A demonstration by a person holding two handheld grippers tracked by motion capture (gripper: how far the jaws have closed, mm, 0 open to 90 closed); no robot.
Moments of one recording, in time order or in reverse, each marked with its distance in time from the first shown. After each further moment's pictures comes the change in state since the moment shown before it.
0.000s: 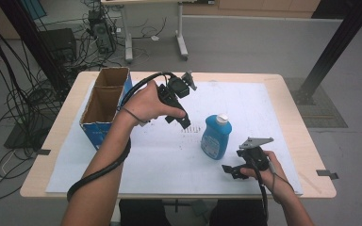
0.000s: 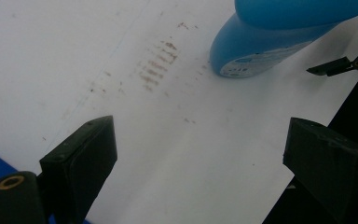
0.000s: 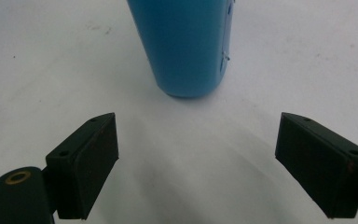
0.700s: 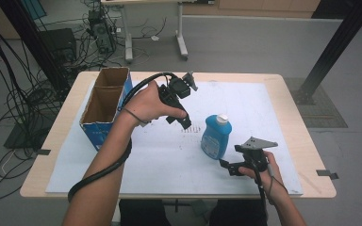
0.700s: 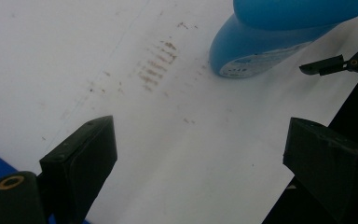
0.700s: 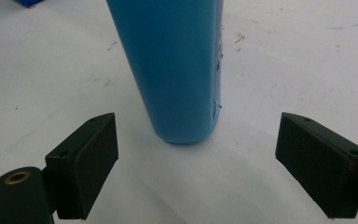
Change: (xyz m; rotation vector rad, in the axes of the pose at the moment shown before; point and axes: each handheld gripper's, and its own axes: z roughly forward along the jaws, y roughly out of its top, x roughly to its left) left arm -0.002 0.001 0.001 0.003 0.006 0.000; right arm 0.003 -0.003 0.003 -0.206 -0.031 0.029
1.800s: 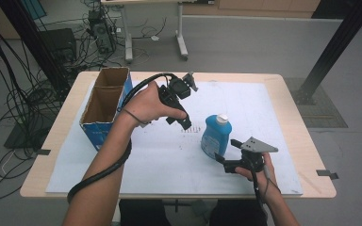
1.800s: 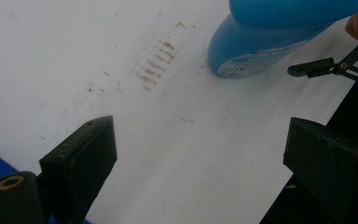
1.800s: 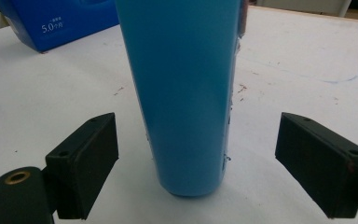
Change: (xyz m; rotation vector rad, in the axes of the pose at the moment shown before) left arm -0.002 -0.001 -0.002 -0.004 -0.002 0.004; right arm 0.006 -0.002 0.011 -0.191 0.000 -0.035
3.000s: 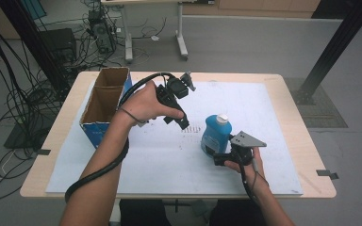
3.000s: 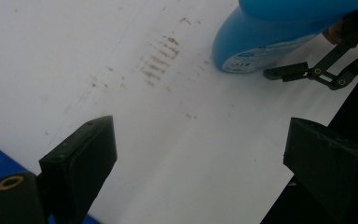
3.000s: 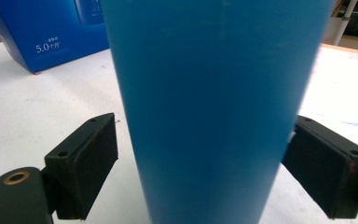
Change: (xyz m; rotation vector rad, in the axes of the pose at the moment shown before) left arm 0.005 -0.004 0.000 0.010 0.005 -0.006; right arm 0.007 0.012 0.031 -0.073 -0.011 -0.038
